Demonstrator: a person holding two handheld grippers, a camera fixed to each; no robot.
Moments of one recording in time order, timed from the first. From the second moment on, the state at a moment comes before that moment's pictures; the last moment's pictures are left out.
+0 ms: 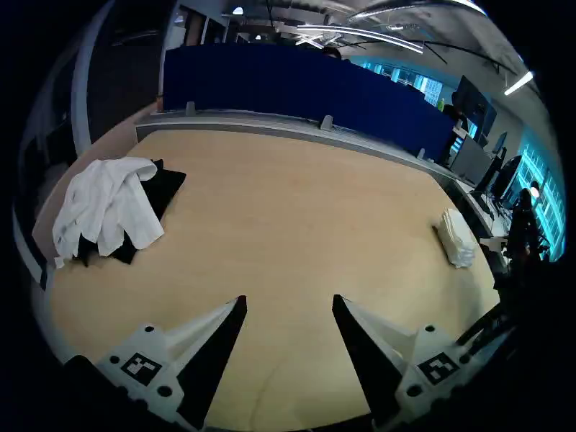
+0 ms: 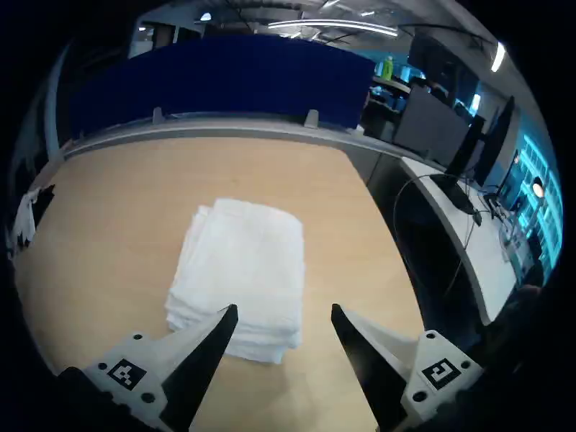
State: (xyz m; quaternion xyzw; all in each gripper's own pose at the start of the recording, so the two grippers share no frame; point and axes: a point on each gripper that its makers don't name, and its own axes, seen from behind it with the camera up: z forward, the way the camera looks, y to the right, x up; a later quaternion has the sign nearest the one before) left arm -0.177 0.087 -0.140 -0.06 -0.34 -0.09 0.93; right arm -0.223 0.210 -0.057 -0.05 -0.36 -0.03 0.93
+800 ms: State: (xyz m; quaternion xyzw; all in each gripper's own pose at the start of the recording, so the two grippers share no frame) left arm -0.166 0.088 -0.105 -0.06 -0.30 -0.09 0.95; right arm -0.054 0.033 -0.020 0.02 -0.07 0.03 1.00
